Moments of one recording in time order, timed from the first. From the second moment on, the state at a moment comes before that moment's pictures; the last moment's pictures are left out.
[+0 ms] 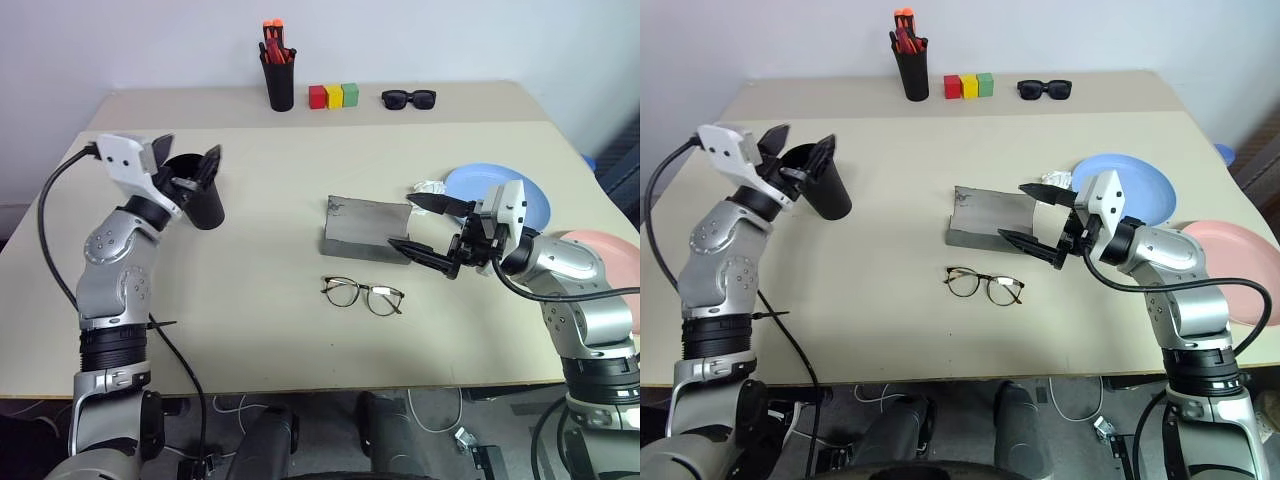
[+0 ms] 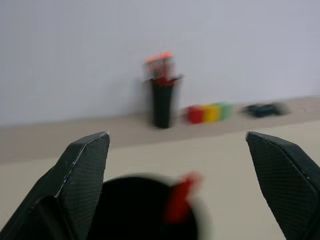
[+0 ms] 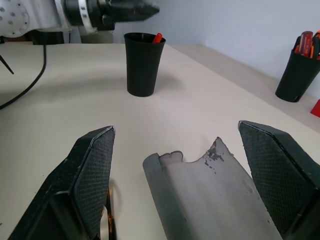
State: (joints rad) left arm -0.55 0.45 0.23 0.04 -0.47 0.22 -0.55; right arm -0.35 -0.65 -0.11 -0.16 0.52 0.24 1.01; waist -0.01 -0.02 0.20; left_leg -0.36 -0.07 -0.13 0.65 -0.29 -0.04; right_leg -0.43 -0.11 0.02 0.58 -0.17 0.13
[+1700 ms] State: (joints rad) left arm -1.08 0.15 -0.28 1.12 0.01 -0.08 -1.23; right arm -0.20 -0.65 -0.15 -0.25 0.45 0.22 0.86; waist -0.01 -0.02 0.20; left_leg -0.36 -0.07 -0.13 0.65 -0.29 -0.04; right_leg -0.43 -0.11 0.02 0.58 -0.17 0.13
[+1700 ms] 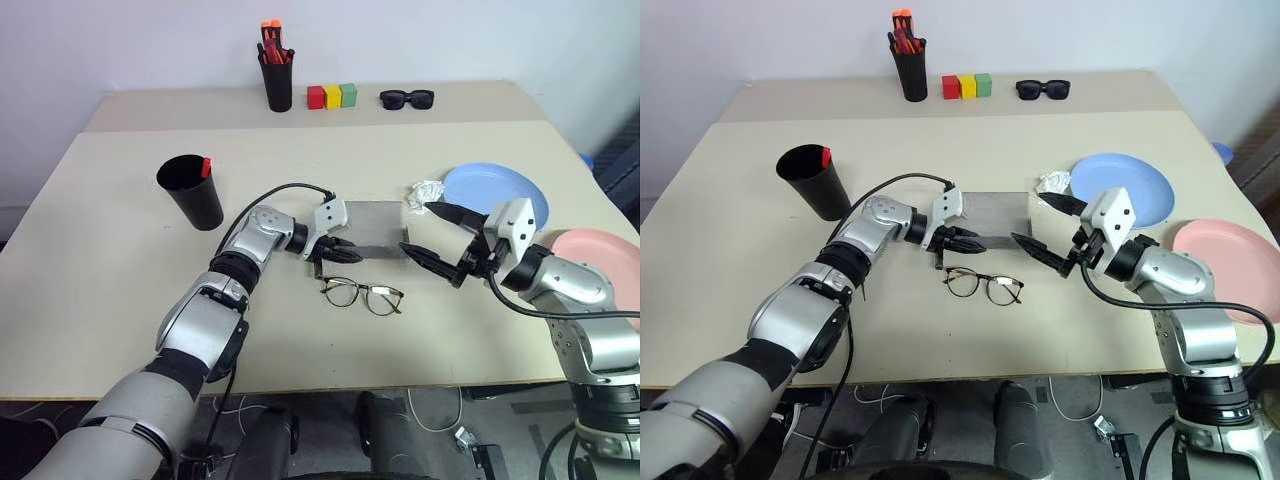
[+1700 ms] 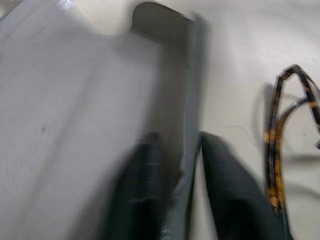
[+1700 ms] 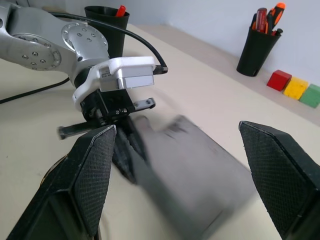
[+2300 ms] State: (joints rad) left arm -0.96 0.43 -0.29 0.83 0.01 0.06 -1.58; right arm -0.23 -0.65 -0.13 -0.24 0.44 0.21 0.87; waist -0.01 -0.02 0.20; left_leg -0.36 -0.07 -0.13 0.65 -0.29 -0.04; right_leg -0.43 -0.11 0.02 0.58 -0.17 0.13
